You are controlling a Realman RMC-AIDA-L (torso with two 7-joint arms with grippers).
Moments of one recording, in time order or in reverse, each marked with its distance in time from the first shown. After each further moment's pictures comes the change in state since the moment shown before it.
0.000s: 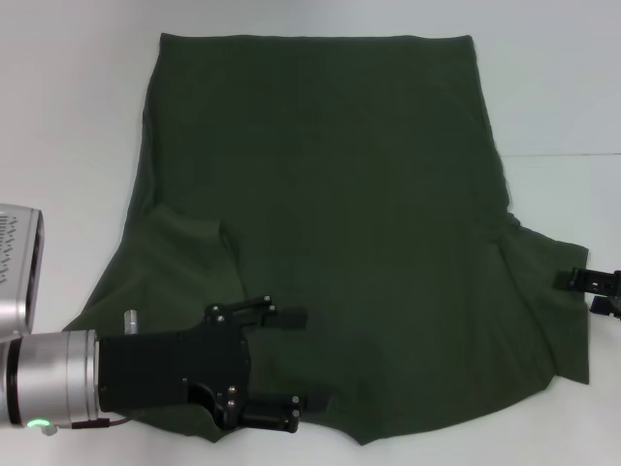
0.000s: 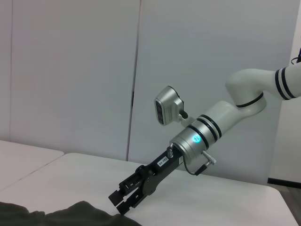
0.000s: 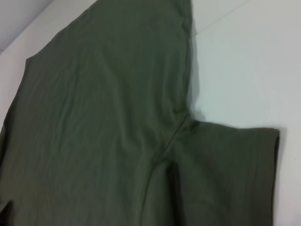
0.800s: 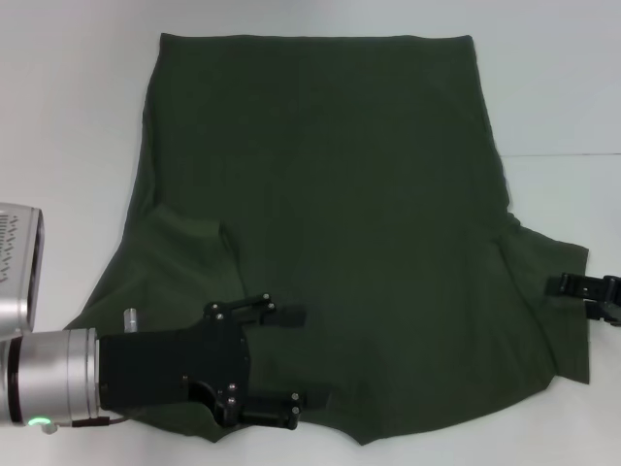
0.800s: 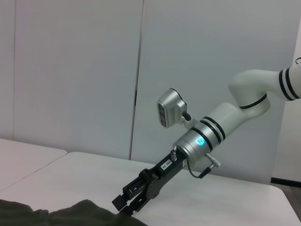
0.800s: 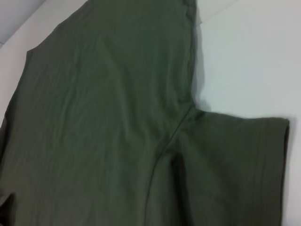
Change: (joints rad) left arm -0.001 0.000 0.000 -0.001 0.000 -0.009 0.000; right arm 0.005 0.009 -0.011 0.012 -0.002 0.009 -0.005
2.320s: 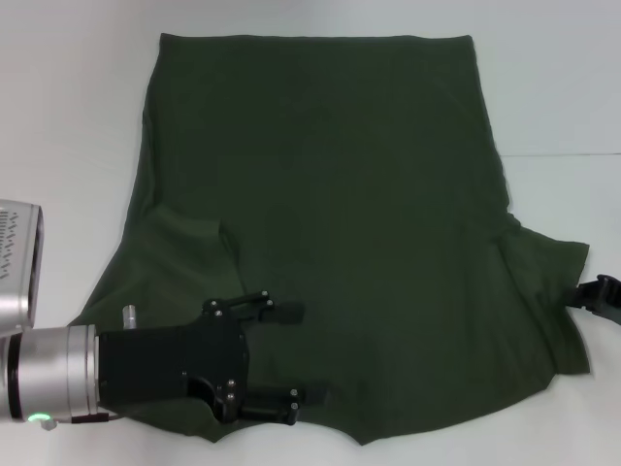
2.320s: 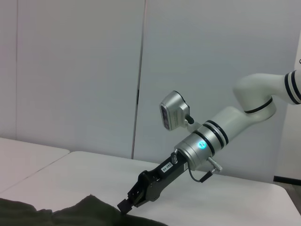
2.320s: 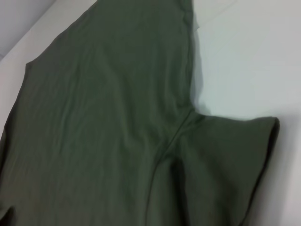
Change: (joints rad) left arm -0.004 0.003 0.000 0.000 0.000 -0.007 -0.001; right arm -0.005 0.035 0.031 0.003 0.016 0.043 -0.017
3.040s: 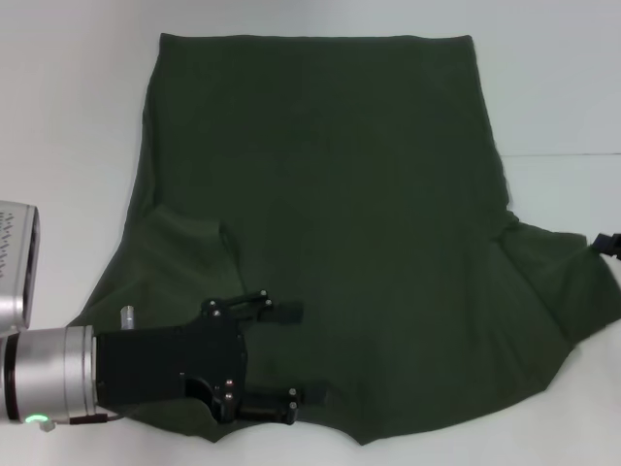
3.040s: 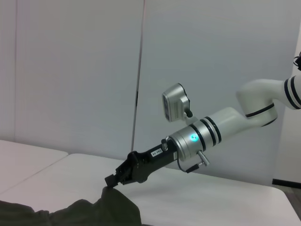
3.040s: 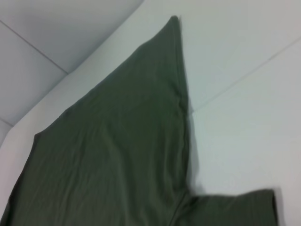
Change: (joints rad) left arm 0.003 0.000 -0.005 -0.002 -0.006 0.008 0.001; right arm 0.007 0.001 0.102 0.014 0.131 0.077 -0.140
